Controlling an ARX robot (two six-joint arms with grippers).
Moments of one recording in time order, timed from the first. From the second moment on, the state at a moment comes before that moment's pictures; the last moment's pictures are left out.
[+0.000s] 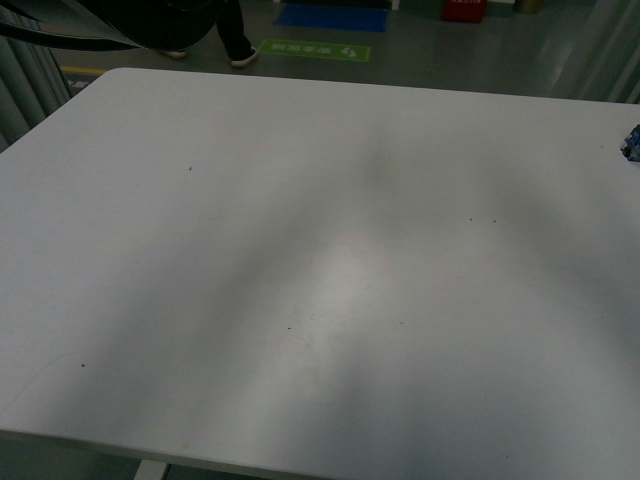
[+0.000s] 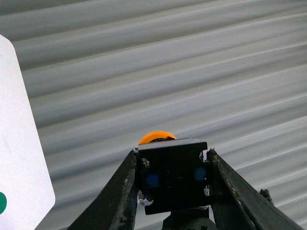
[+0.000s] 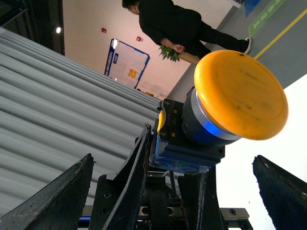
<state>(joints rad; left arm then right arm) -0.48 2.05 1.29 1.21 0.67 -1.60 0.26 1.31 0.67 0.74 -0.13 1.15</state>
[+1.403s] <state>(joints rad) -0.48 2.05 1.29 1.21 0.67 -1.58 0.19 1.42 0.77 0.80 -0.16 1.14</state>
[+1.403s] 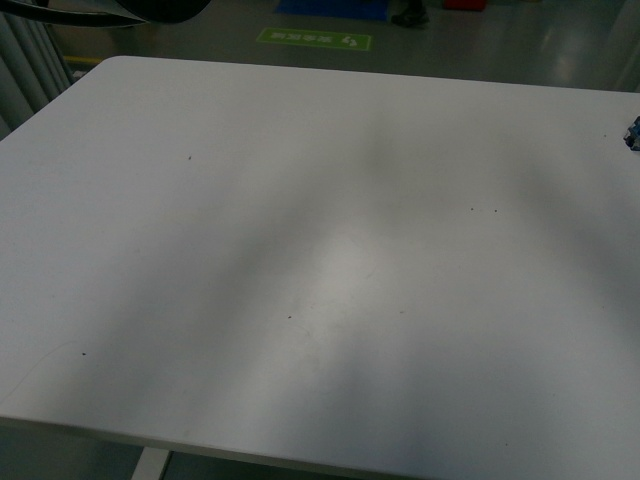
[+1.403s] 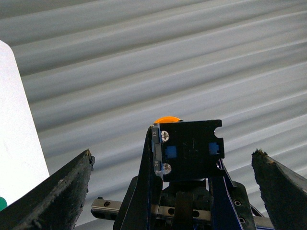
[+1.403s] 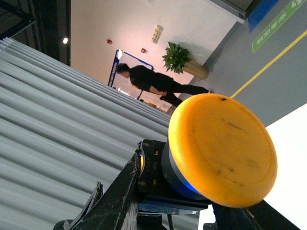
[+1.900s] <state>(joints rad) -0.48 2.05 1.29 1.21 0.67 -1.58 0.14 1.42 0.76 0.80 -0.16 1.11</state>
